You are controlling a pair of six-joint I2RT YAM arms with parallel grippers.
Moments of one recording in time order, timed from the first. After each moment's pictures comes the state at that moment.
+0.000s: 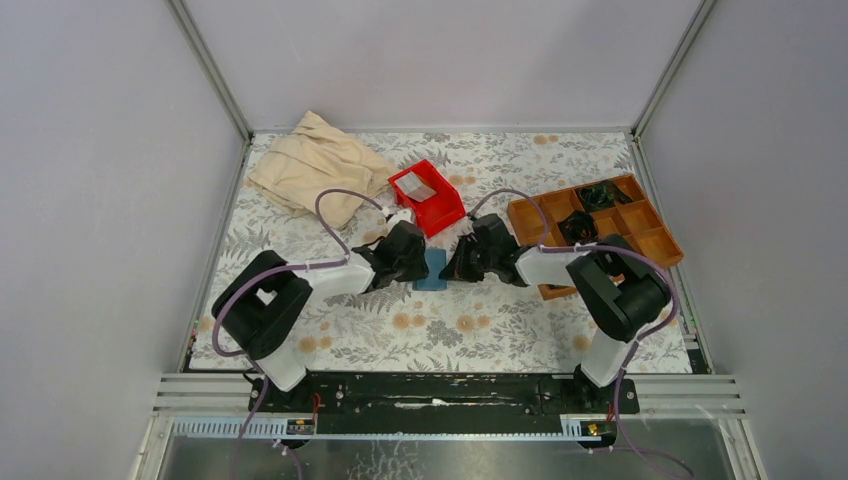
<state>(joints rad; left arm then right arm) -0.70 1.68 0.79 0.03 -0.11 -0.75 0.61 1.79 0.76 0.28 -0.34 0.84</state>
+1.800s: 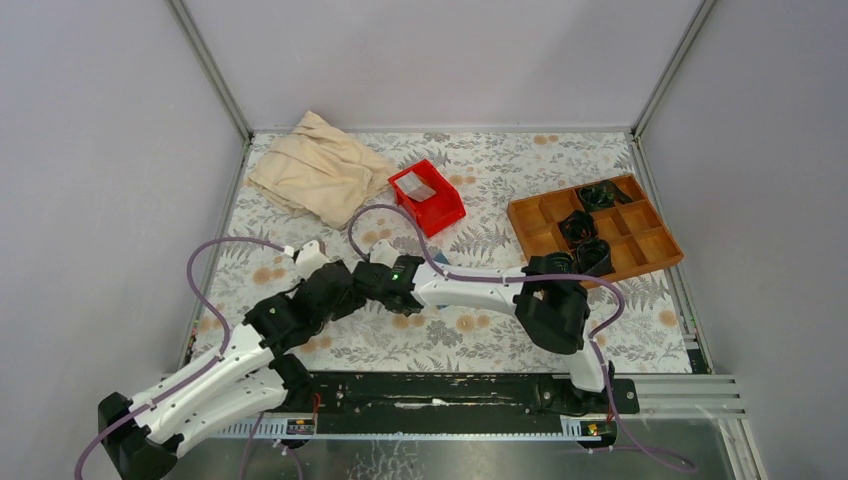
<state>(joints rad) -0.78 0.73 0.58 -0.71 -0.43 -1.05 1.22 2.05 1.61 -0.93 0.59 0.46</state>
